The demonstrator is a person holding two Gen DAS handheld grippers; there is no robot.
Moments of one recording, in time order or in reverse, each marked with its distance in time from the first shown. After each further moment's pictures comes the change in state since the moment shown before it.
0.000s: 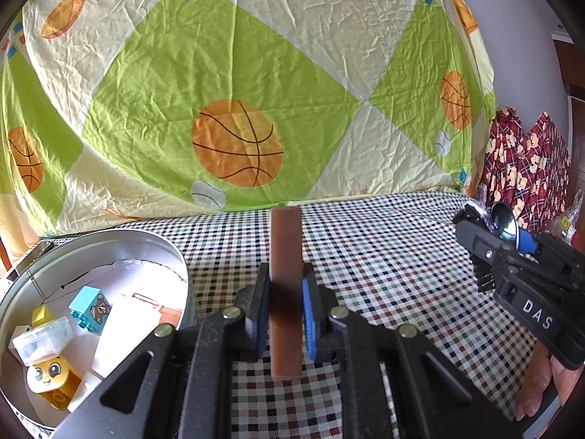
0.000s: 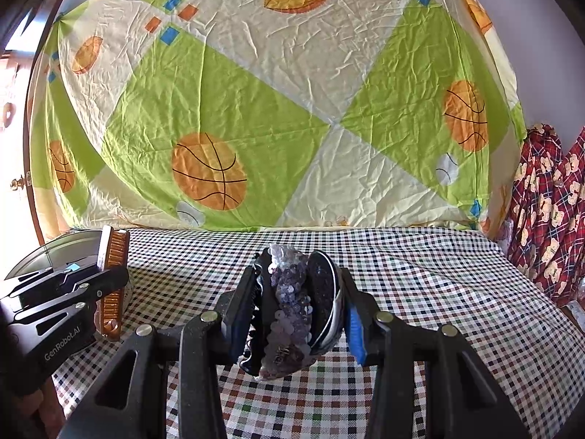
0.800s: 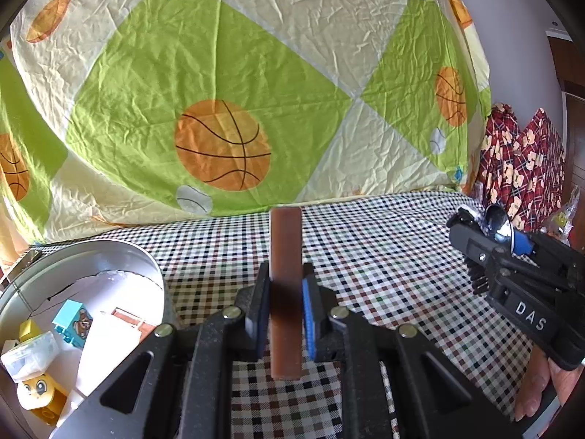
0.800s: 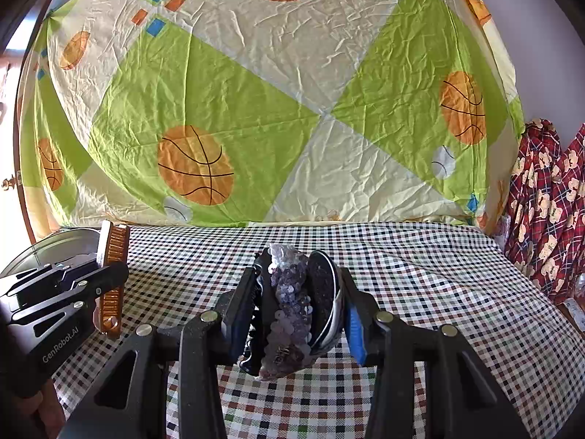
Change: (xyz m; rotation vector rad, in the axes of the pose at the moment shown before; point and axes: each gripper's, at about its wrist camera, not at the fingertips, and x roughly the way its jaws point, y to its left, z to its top) left arm 0.018 -0.009 0.009 0.020 0.003 -0.029; right arm 0.015 -0.004 0.003 0.011 0.031 -0.033
